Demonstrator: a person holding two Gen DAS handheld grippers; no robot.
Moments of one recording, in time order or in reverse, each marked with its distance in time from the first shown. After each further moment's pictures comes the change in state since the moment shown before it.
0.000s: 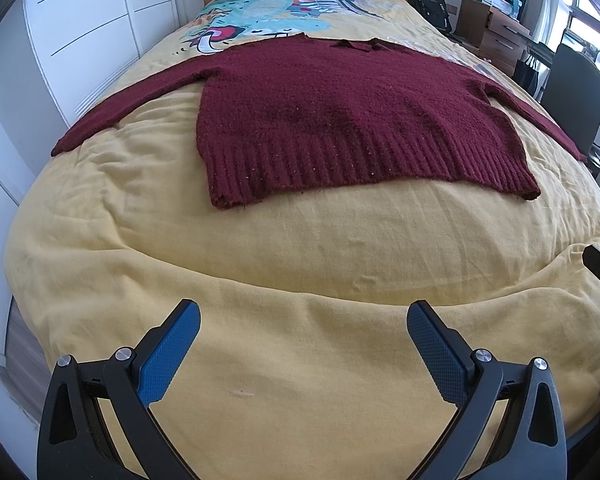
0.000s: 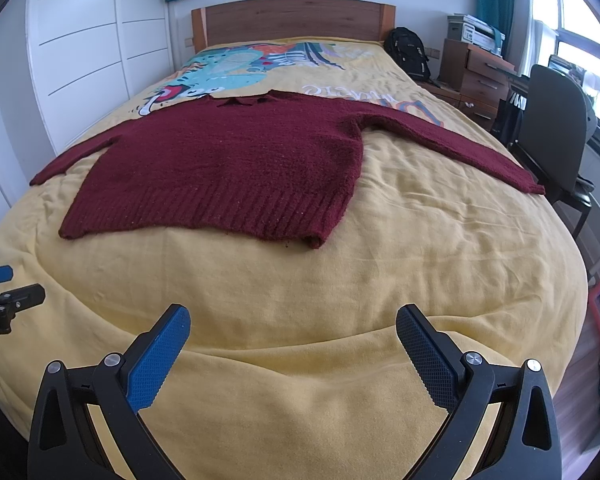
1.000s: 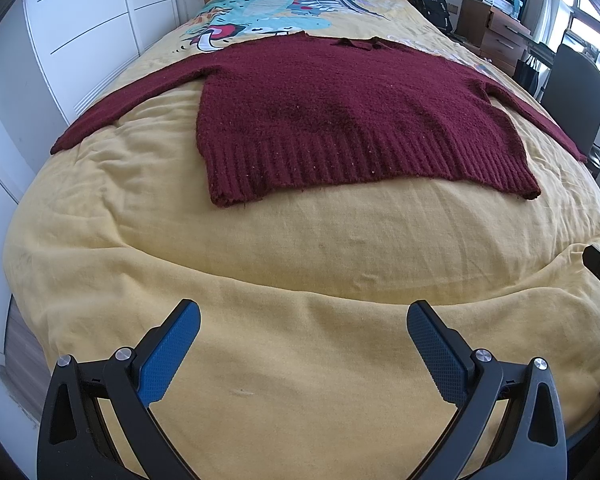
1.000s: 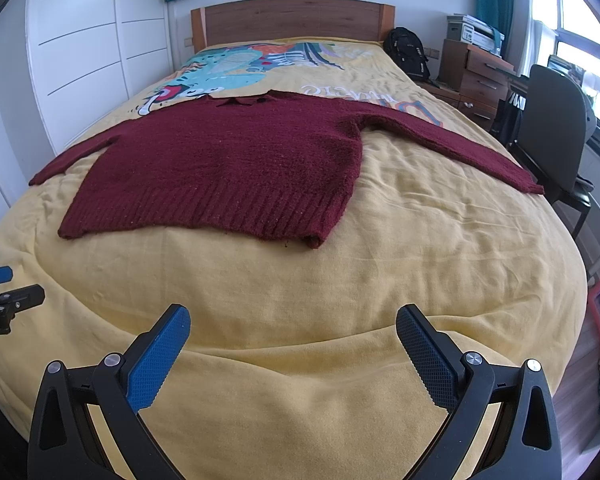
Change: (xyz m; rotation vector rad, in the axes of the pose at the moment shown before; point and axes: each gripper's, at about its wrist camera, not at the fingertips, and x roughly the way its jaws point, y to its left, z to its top) left arm 0.001 0.000 -0.002 -0.004 0.005 -0.002; right arm 0.000 0.000 0.000 0.000 0.001 -0.001
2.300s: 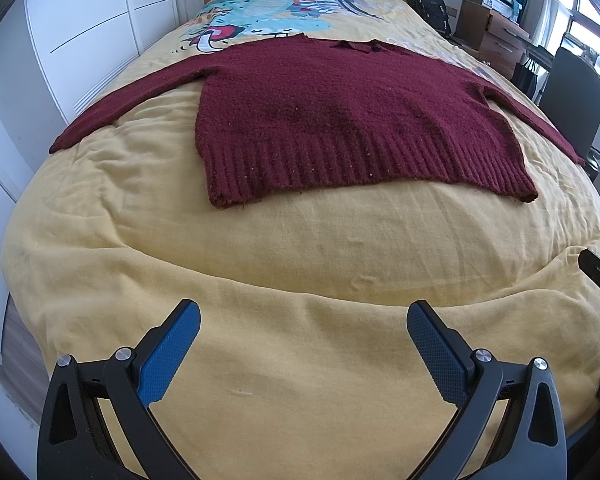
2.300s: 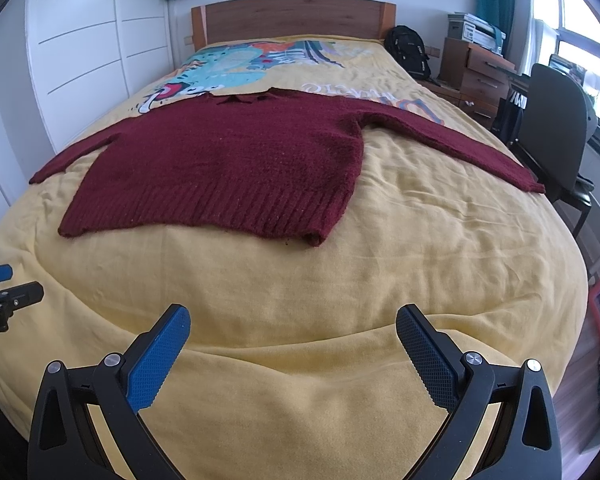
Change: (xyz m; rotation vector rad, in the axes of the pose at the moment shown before) left arm -0.001 -0.001 0.000 -0.008 -0.003 -0.012; right arm 0.001 -0.002 -0.001 -0.006 0.004 0.002
